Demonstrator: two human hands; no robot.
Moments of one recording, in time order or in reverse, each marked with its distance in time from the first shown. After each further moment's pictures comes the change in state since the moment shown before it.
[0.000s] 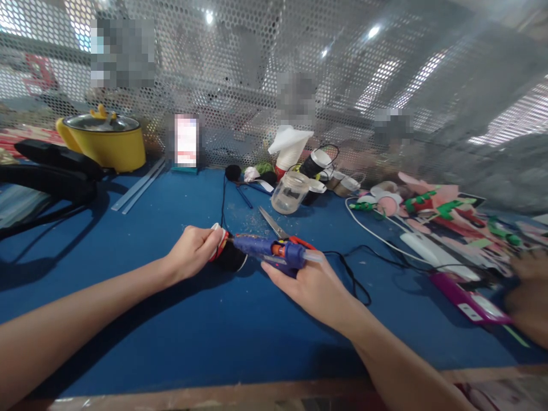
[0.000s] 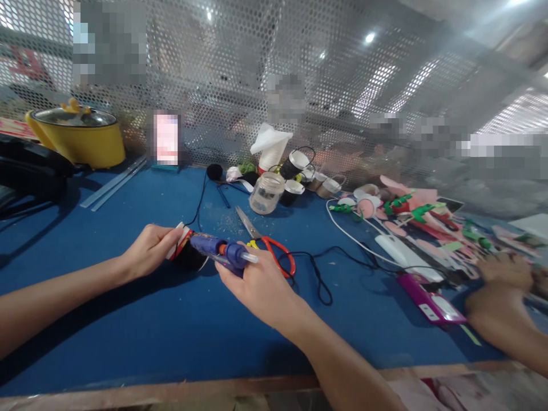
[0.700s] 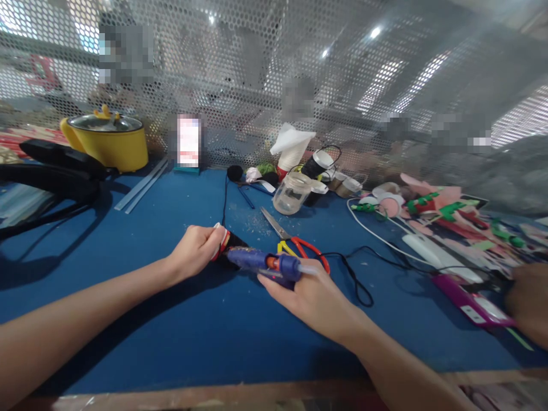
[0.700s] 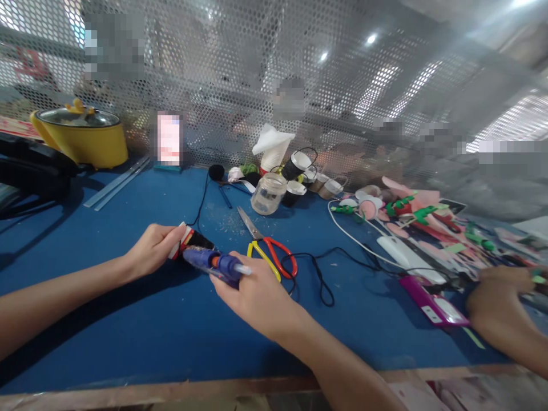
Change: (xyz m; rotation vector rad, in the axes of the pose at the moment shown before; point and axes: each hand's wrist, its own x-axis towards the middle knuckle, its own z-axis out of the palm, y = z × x) left_hand 0.000 0.001 0.001 -0.034 0.023 -0.051; right_hand -0.006 -0.009 0.003 -0.002 -0.105 0.032
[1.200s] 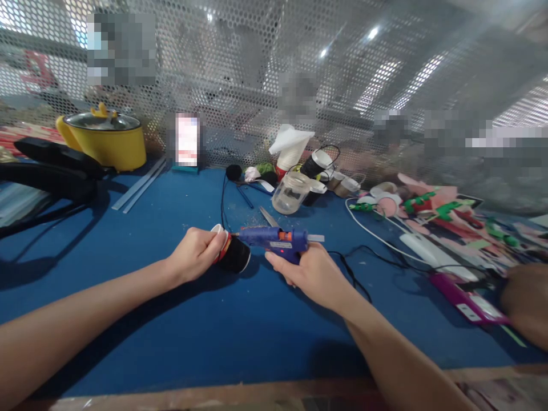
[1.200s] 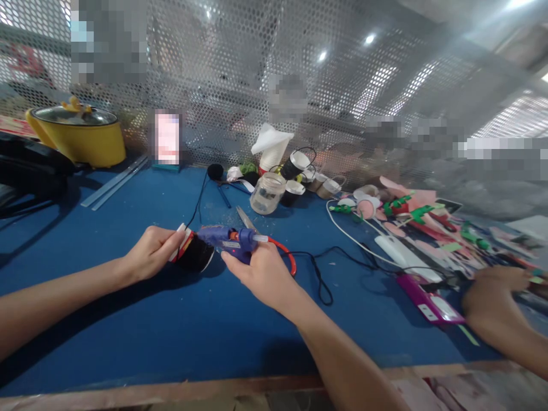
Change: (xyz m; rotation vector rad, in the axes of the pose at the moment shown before) left_hand -0.003 -0.002 0.000 0.075 -0.007 0.269; right_hand 0.014 0.013 -0.010 0.090 0.010 0.142
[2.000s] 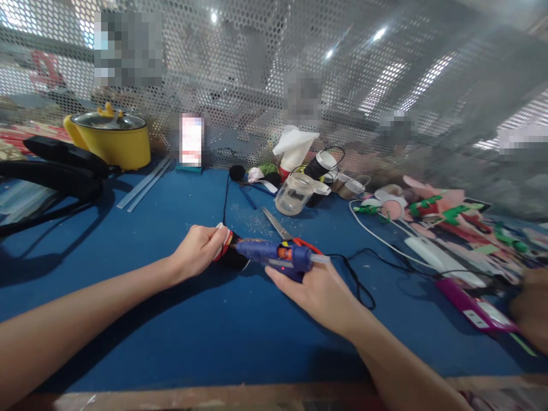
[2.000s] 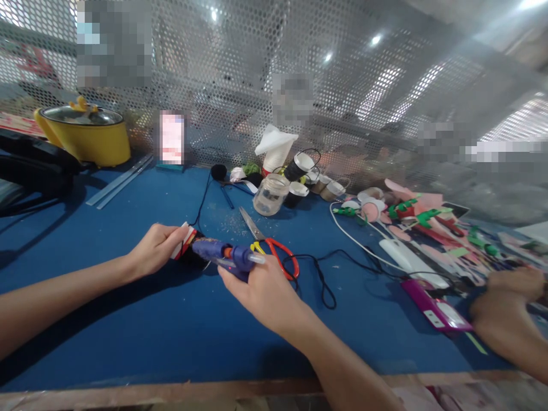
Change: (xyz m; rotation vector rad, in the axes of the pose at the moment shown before) left_hand 0.003 0.001 0.002 -0.084 0.000 -0.255; right_hand -0.012 -0.010 0.005 -0.085 -0.007 -0.076
